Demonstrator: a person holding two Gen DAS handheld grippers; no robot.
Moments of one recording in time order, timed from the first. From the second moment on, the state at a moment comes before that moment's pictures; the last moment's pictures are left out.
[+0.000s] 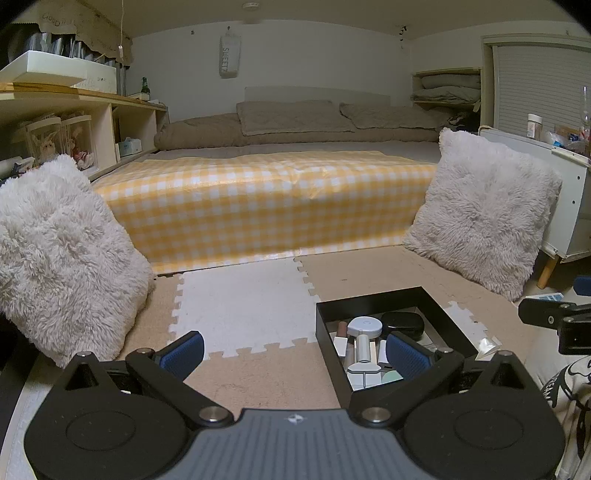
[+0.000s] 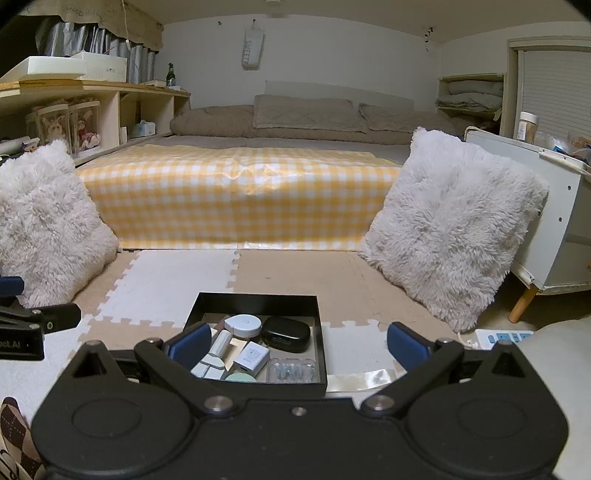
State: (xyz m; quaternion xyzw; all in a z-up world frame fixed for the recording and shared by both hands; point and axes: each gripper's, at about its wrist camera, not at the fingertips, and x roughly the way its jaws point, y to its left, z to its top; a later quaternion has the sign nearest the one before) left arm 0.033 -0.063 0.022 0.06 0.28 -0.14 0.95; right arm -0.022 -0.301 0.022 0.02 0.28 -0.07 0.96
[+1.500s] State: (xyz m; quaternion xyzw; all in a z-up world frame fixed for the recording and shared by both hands) left arm 0.033 -0.064 0.024 0.06 0.28 -0.15 0.95; right arm -0.021 -0.301 0.021 0.01 0.28 -0.08 0.96
